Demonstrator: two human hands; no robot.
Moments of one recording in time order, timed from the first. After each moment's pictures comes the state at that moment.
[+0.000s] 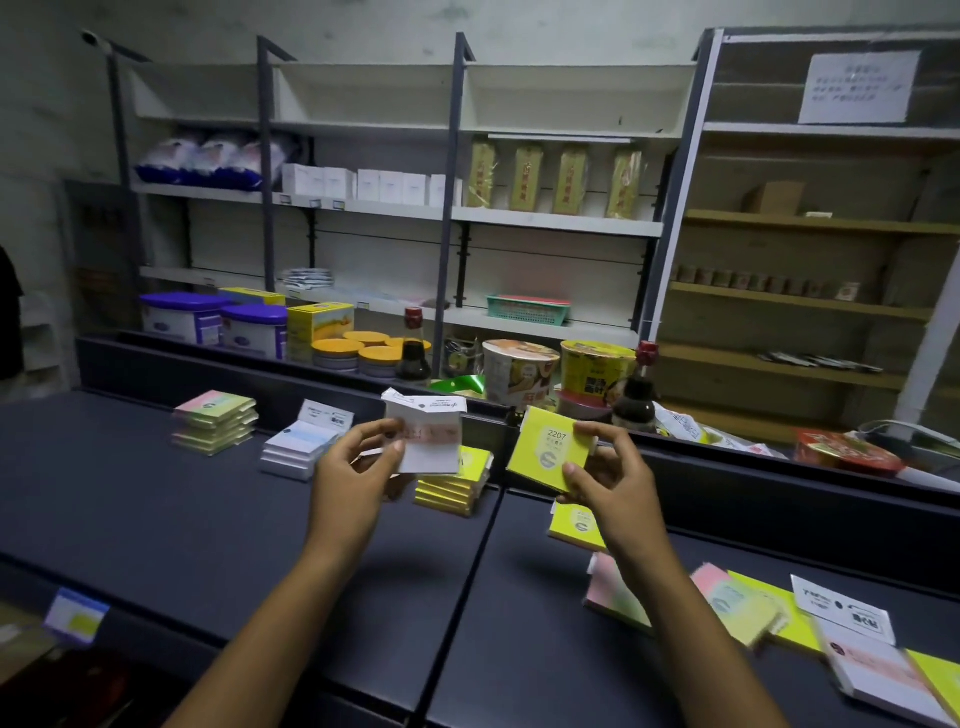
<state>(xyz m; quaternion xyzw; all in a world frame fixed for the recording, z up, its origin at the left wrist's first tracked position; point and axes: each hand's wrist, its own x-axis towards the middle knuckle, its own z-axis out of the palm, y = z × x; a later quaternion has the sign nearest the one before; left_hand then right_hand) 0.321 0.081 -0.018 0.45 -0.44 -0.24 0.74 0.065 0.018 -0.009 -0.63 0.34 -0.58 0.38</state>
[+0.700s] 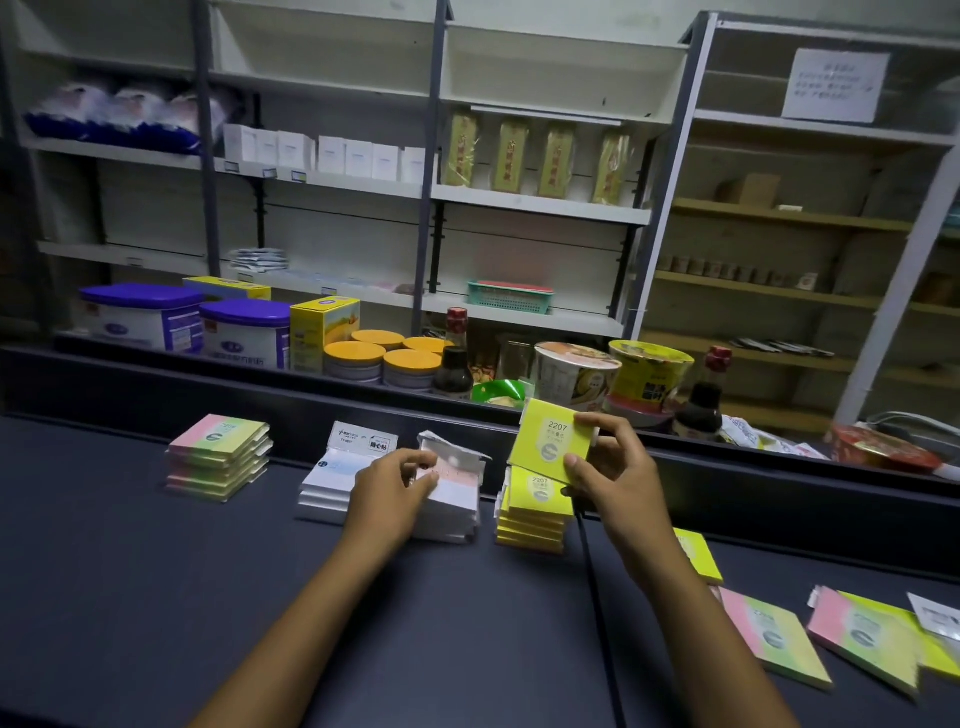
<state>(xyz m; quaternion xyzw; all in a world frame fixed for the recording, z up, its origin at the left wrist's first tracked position) 0.456 -0.026 -0.046 0.60 -0.58 -0.18 0.52 0.207 -0.016 -0.002 -0.63 0.39 -0.59 0.32</state>
